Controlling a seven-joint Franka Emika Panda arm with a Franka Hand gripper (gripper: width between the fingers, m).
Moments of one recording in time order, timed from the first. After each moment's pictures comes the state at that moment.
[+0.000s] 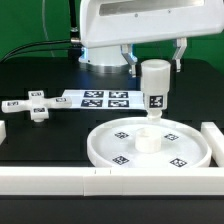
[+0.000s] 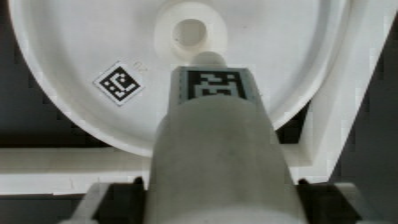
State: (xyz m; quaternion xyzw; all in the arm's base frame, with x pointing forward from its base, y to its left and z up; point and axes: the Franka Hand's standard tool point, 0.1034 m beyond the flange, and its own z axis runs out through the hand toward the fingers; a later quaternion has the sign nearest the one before) arm 0.575 0.038 0.132 -0.99 -0.02 -0.12 0.05
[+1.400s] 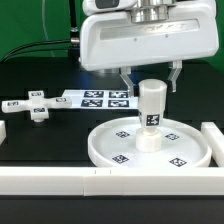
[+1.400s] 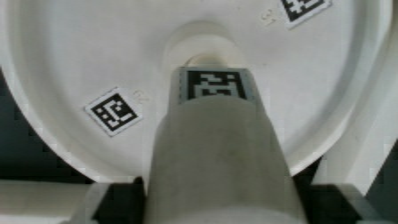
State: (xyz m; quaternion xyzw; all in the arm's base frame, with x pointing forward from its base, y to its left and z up) arm 0.567 0.036 0.097 -0.99 -0.06 -0.10 0.05
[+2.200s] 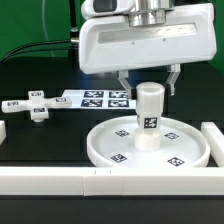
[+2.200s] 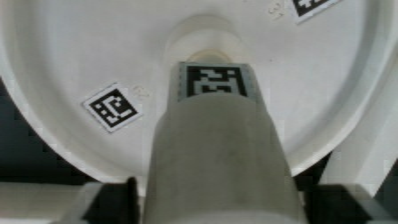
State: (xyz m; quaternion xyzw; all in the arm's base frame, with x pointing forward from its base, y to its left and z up) arm 0.568 0.034 0.094 -0.99 -0.05 -0.11 0.04
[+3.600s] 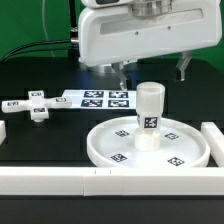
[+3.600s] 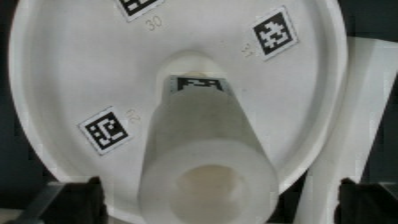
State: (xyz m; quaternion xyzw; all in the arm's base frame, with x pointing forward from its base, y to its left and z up) arm 0.568 0.036 0.109 -0.99 -0.08 0.04 0.07
